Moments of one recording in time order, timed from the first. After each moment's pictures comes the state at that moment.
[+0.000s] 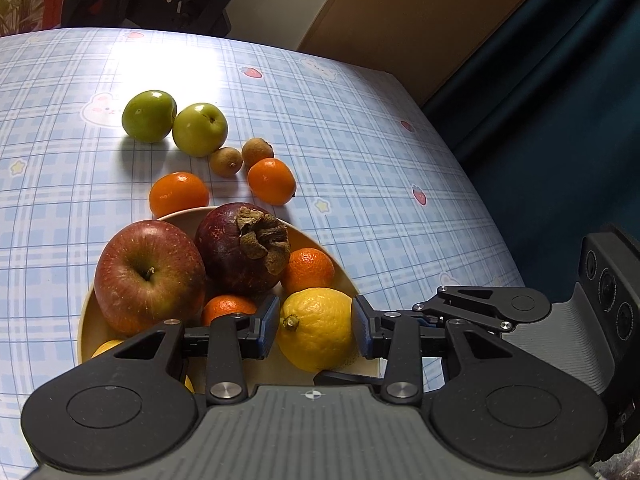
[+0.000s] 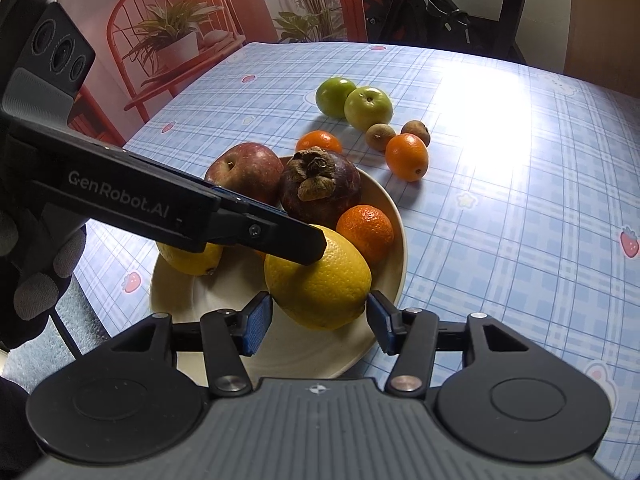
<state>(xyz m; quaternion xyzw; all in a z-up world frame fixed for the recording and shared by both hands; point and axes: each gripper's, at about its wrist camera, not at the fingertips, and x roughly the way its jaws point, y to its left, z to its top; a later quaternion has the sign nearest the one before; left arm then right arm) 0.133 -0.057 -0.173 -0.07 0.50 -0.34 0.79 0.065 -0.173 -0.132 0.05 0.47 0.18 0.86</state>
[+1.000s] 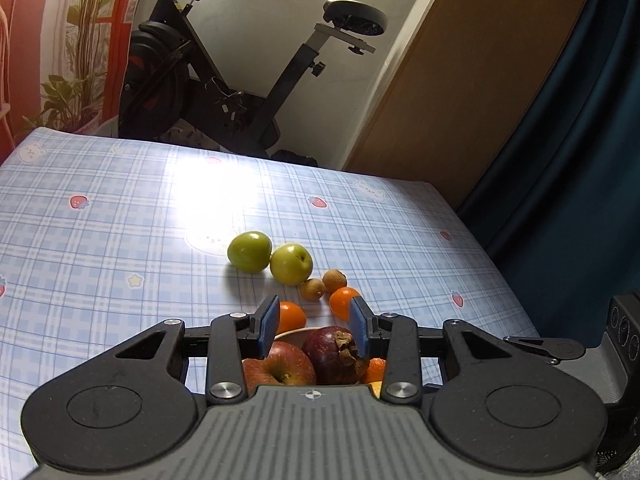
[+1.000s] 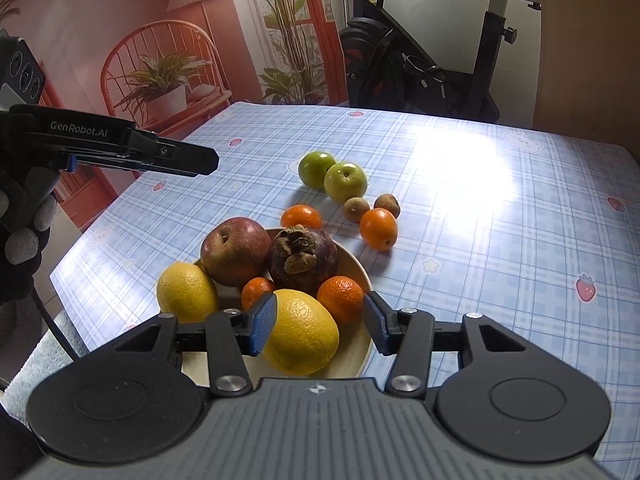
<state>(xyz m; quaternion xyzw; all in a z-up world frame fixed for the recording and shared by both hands) 0.139 0.011 -0.098 -0.07 0.38 -0.26 0.89 0.067 -0.190 -0.091 0.06 0.39 0.15 0.91</state>
